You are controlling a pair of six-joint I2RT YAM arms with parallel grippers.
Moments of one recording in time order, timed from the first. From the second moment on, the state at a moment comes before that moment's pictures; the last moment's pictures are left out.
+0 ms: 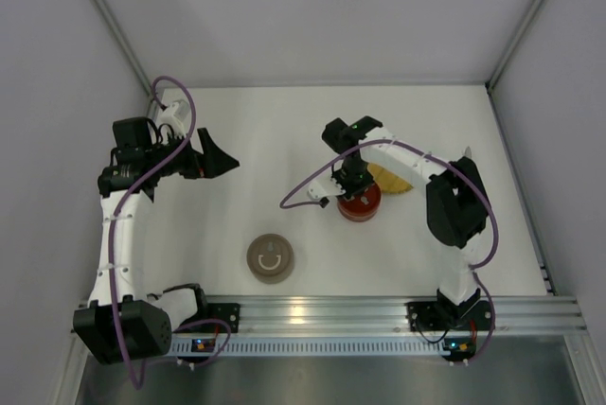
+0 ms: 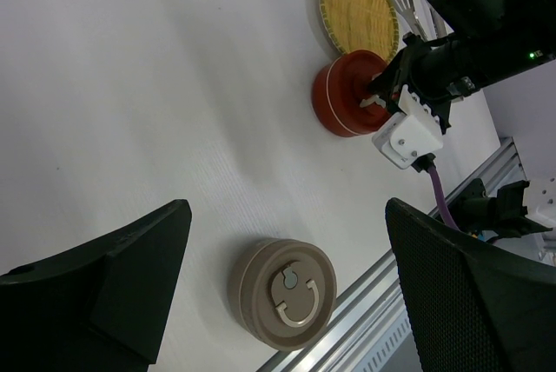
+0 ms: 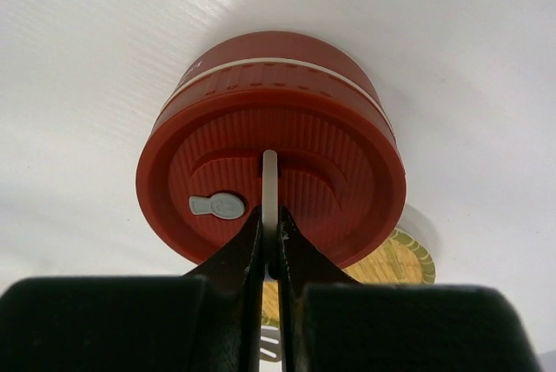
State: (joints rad) left arm 0.16 1.12 1.16 -0.72 0.86 -0.10; right arm 0.67 1.95 1.62 -1.25 -0.09 -1.50
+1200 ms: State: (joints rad) left arm 0.23 1.12 1.16 -0.72 0.80 -0.14; right arm 0.78 1.50 0.99 -0.54 -0.27 -0.10
